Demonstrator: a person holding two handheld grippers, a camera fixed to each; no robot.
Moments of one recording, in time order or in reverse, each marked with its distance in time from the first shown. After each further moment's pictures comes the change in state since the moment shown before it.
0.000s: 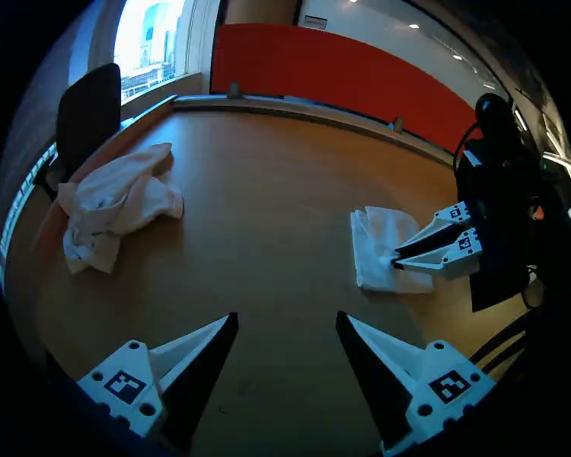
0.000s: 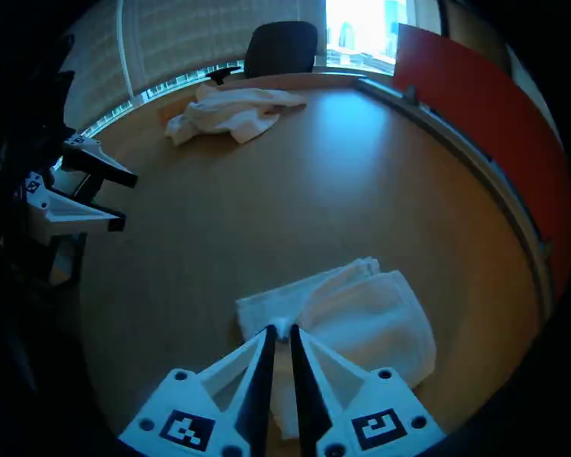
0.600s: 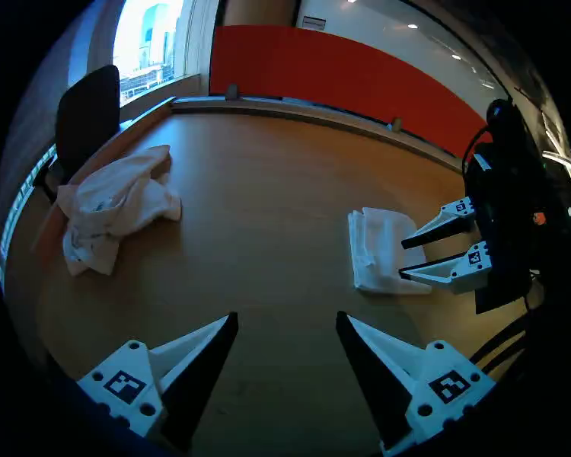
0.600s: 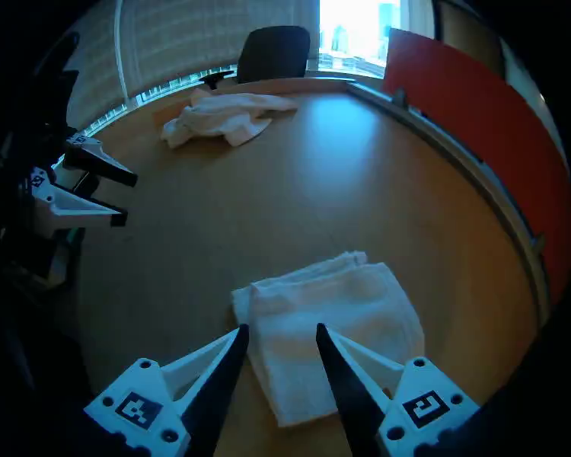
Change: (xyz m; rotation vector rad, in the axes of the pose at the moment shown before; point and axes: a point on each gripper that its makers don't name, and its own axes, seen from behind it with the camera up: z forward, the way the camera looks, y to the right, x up) left arm 0.003 0.003 0.000 -0.001 0.005 0.006; right arm -0.010 0.005 -0.014 -0.047 0.013 0.010
